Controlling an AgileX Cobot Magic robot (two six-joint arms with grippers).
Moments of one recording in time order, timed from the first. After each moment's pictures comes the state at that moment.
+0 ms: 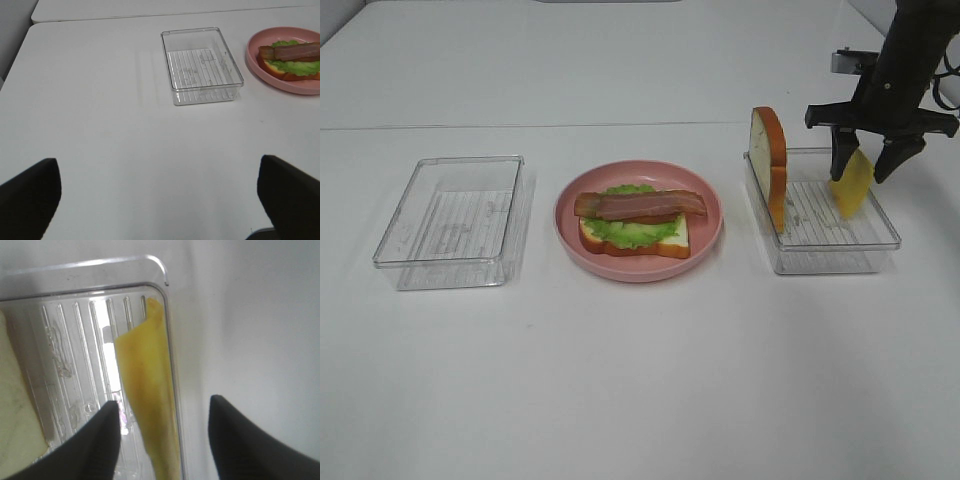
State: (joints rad) left arm 0.09 0.00 -0.52 -0.14 1.08 0.09; right arm 0.01 2.40 -2.07 -0.01 1.22 0.07
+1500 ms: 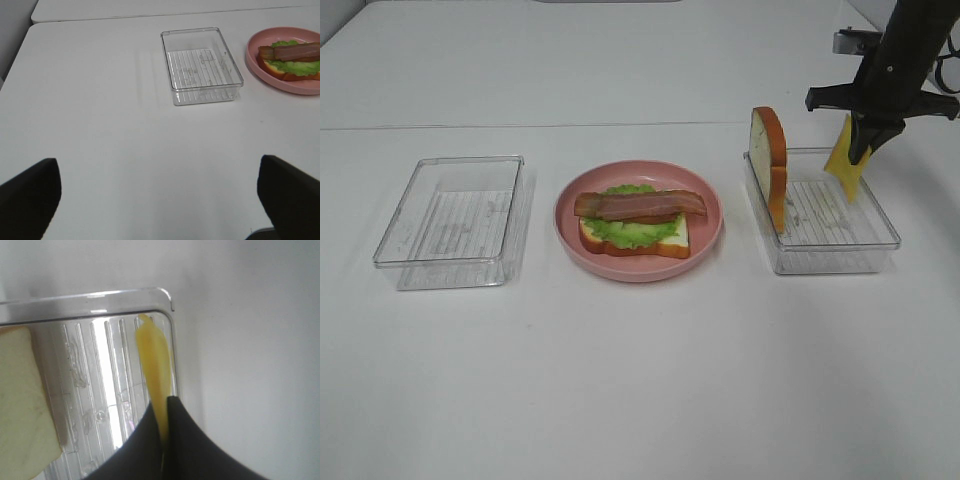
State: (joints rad) left arm 0.09 0.00 -0.52 -0.14 1.08 0.09; right arm 0.01 2.40 -2.12 0.00 1.22 0.06
